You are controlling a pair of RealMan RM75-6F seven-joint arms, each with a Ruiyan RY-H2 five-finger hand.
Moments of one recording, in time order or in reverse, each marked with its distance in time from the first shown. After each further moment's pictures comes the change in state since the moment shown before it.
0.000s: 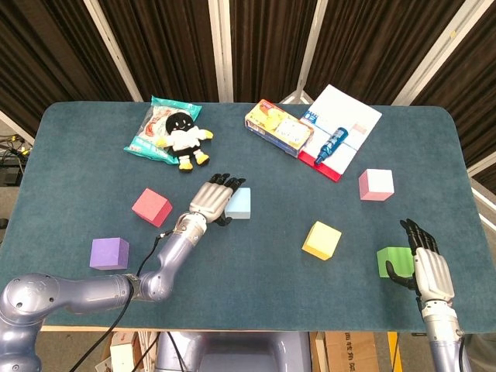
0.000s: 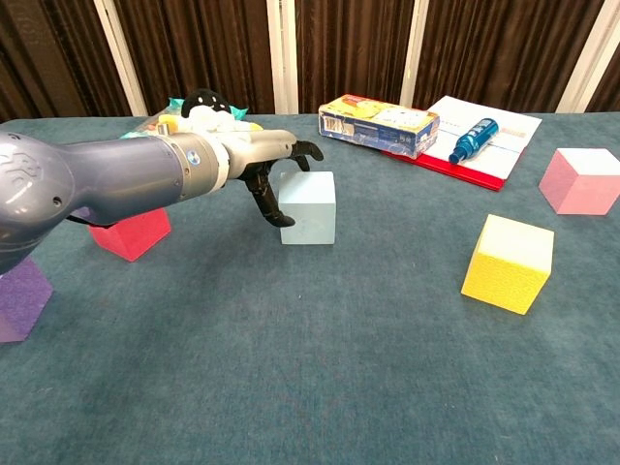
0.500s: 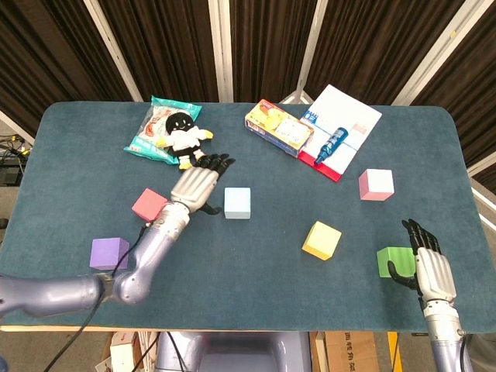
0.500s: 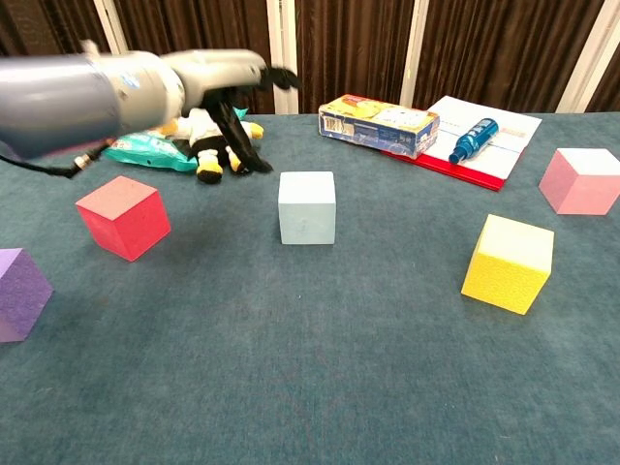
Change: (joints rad) left arm 0.080 0.229 -0.045 -0.276 0.094 0.119 -0.065; right arm 0.002 0.003 0.001 0.006 0.007 -0.002 -0.018
